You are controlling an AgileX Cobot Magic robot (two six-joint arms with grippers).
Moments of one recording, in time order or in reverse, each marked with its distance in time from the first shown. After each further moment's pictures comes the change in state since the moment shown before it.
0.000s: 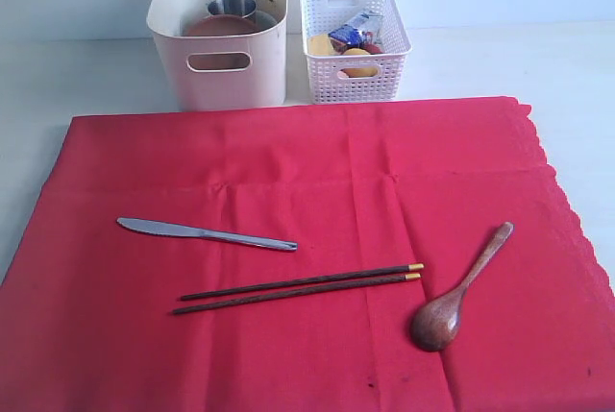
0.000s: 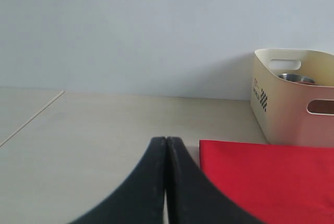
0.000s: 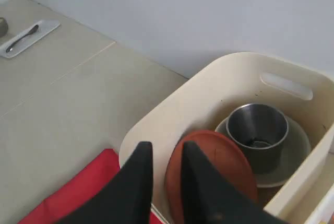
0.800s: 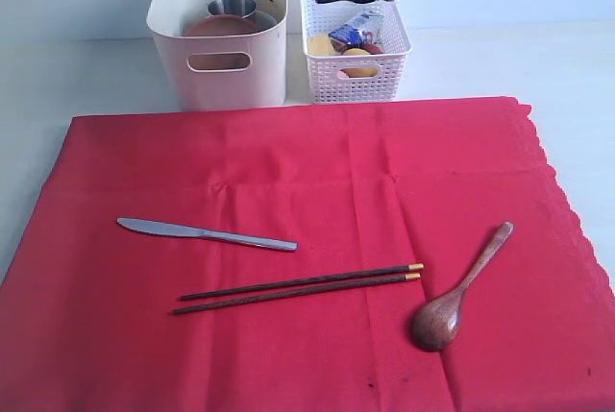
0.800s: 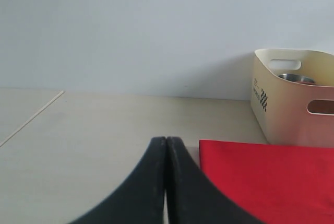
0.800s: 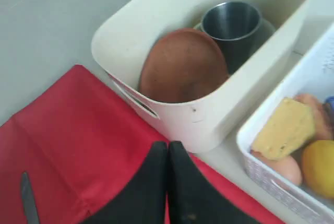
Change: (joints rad) left arm 0.000 0.000 0.000 0.000 0.000 0.000; right arm -0.002 -0.235 0.450 -0.113 -0.131 -0.059
